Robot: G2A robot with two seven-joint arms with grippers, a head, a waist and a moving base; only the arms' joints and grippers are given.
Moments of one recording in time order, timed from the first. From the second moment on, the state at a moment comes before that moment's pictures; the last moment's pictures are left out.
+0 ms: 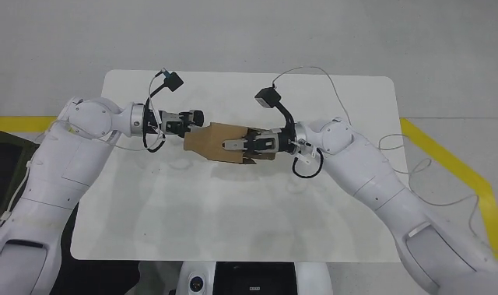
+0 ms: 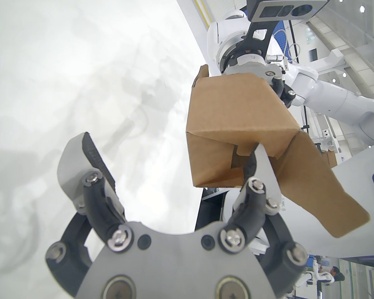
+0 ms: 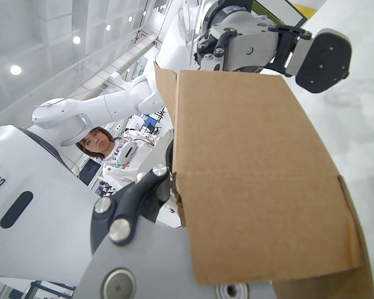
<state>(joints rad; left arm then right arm) 0.67 -0.89 -0.99 -1.25 -0.29 -0.59 -1.23 -0.56 -1.27 0.61 -1.08 0.61 -0.78 1.04</state>
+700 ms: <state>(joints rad) 0.67 -0.89 -1.02 -1.23 -0.31 -0.60 -1.22 -0.57 -1.26 0.63 -1.01 0.59 -0.80 1.02</state>
